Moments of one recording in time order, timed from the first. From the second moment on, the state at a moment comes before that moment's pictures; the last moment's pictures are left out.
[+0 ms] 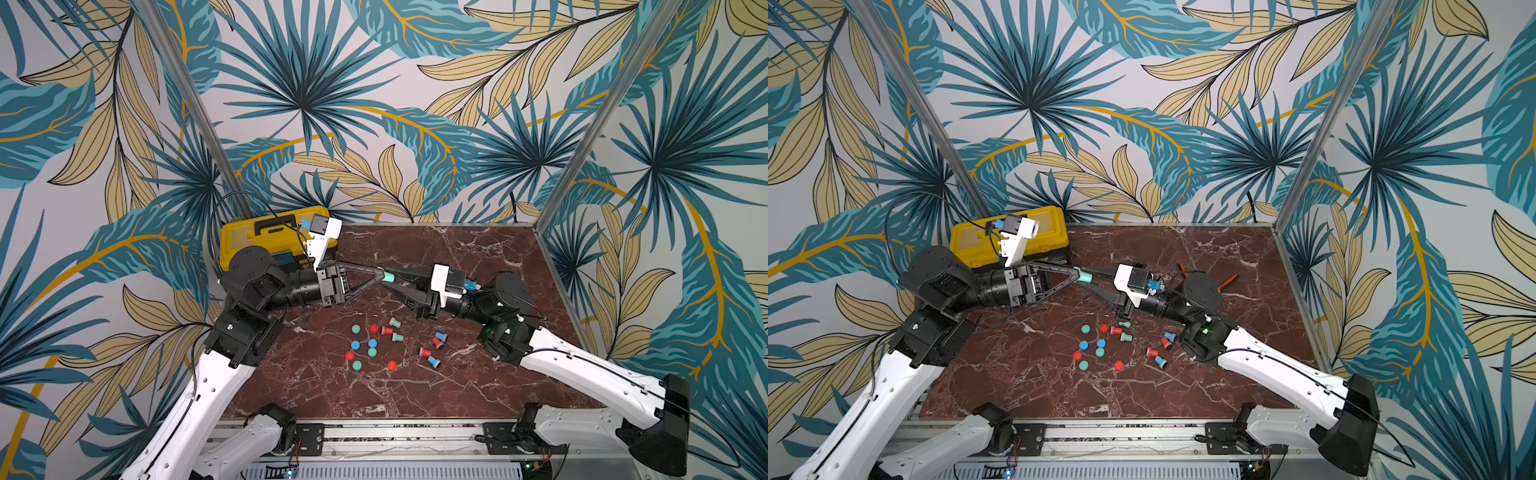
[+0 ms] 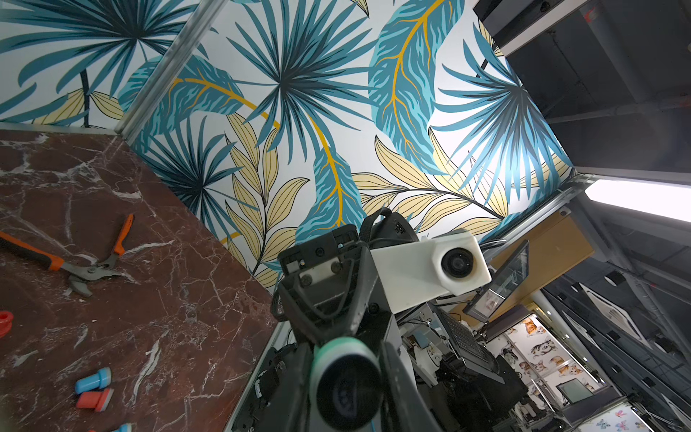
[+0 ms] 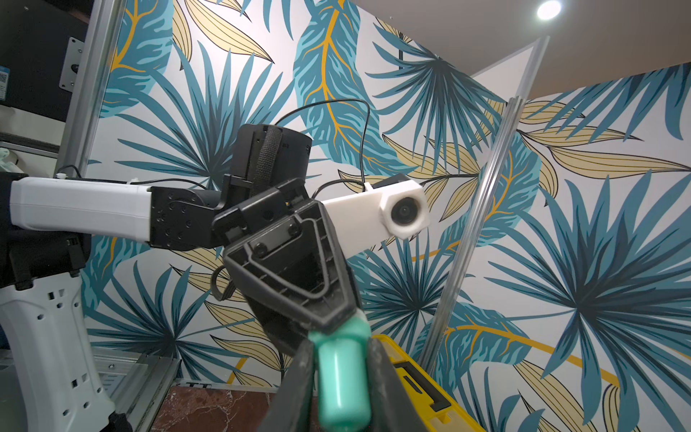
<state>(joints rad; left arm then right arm) -0.43 0.93 1.21 -0.12 0.95 -0.96 0.90 1.20 1.05 0.55 -0.43 -0.18</state>
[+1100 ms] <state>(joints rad) -0.19 0.94 1.22 -0.60 0.37 -0.23 0.93 1.21 1.13 -0.12 -0.02 0.26</state>
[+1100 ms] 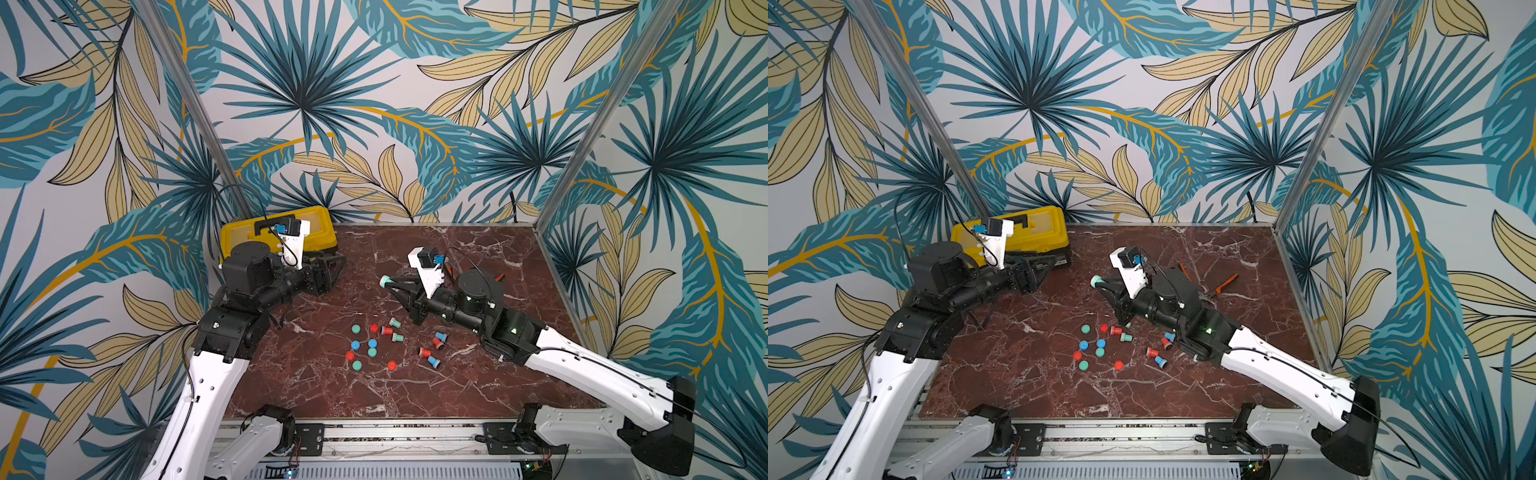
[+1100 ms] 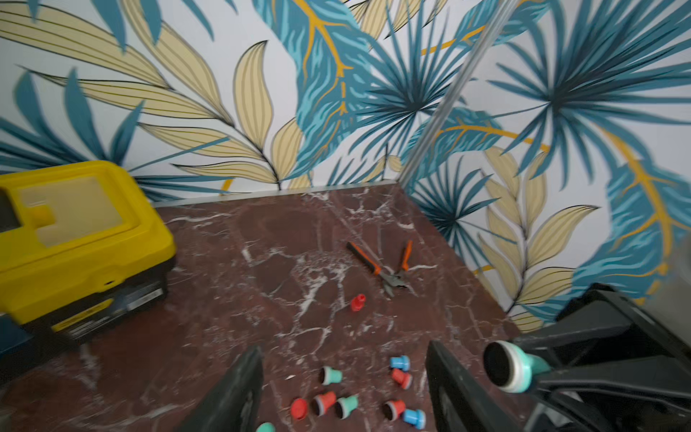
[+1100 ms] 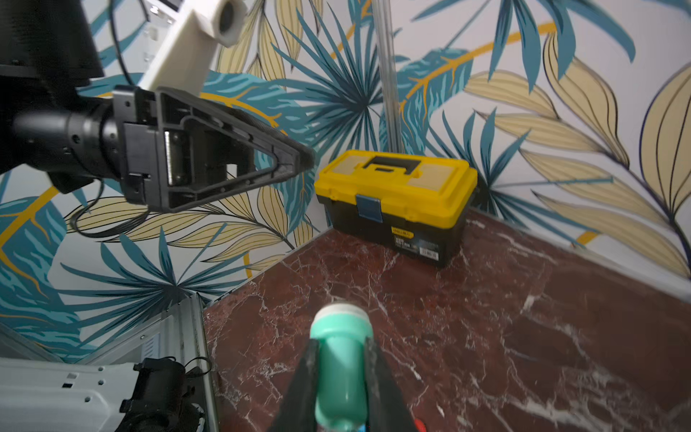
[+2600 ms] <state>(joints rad) -0.02 0.99 1.00 -0.67 0.19 -0.12 0.93 2.17 1.76 -1.02 -0.21 0.63</state>
